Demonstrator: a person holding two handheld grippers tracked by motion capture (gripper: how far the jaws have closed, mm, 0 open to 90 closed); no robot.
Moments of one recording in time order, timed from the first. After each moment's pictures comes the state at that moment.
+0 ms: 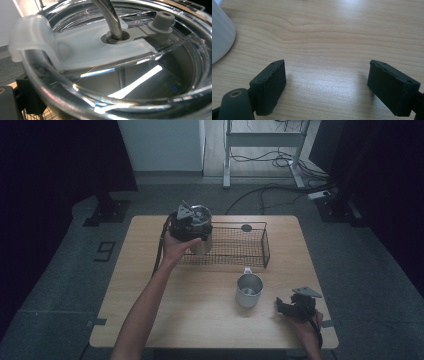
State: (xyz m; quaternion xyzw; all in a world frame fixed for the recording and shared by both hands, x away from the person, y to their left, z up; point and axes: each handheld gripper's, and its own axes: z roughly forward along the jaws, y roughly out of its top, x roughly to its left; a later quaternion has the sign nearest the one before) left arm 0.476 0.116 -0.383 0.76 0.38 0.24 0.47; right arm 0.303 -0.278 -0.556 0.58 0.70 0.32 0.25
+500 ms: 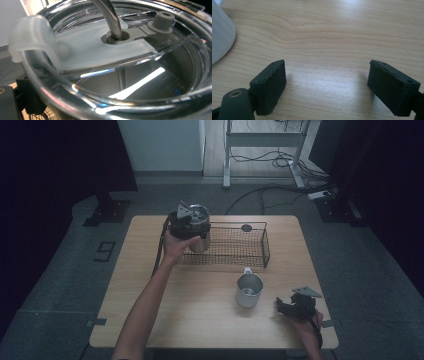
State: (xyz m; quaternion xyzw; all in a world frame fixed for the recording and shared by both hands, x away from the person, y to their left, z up) left arm 0.492 0.119 -0.395 0.75 0.39 0.24 0.47; right arm 0.303 -0.278 -0.556 0.58 0.70 0.32 0.25
